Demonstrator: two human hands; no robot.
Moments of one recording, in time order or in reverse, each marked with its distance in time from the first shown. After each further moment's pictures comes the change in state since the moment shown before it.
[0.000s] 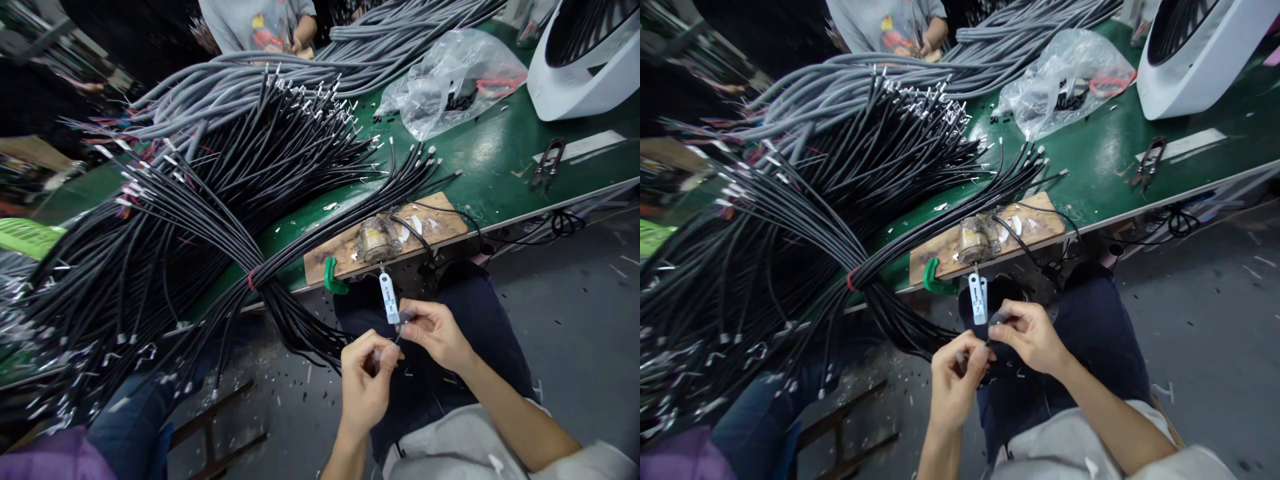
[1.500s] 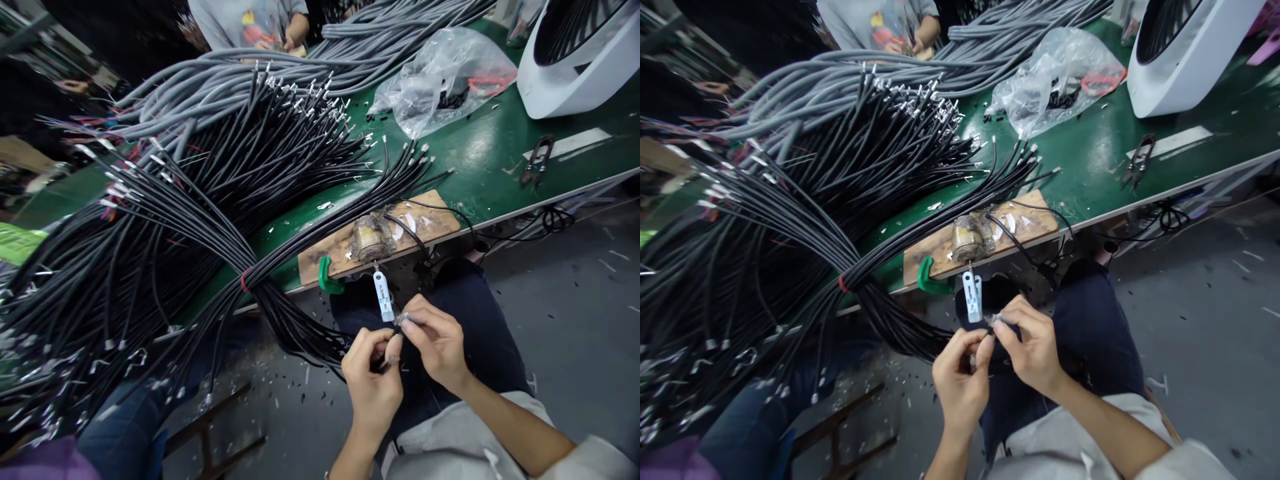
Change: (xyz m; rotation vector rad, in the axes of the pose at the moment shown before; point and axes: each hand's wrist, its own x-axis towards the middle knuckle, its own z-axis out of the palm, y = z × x) left_hand -0.003 -0.001 0.020 0.264 0.258 0.206; right_hand -0.014 0.006 0.012 -0.286 0.303 -0.362
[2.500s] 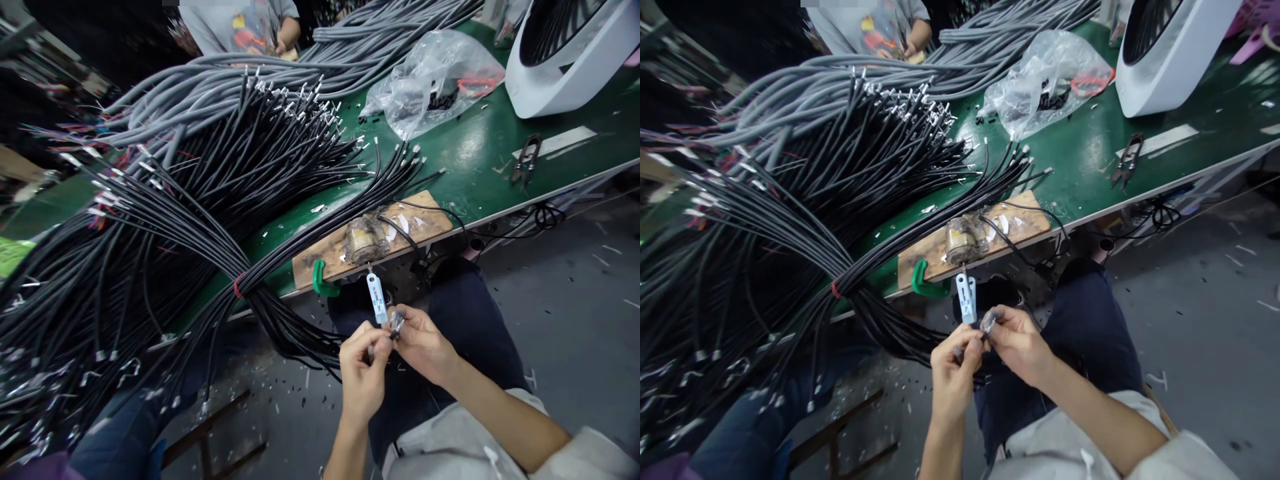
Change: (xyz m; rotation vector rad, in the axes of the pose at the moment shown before) left_hand 0.010 -0.013 -0.006 -0.315 -0.193 -0.147; right_hand -0.003 0.011 0.009 0.991 -0.118 0.680
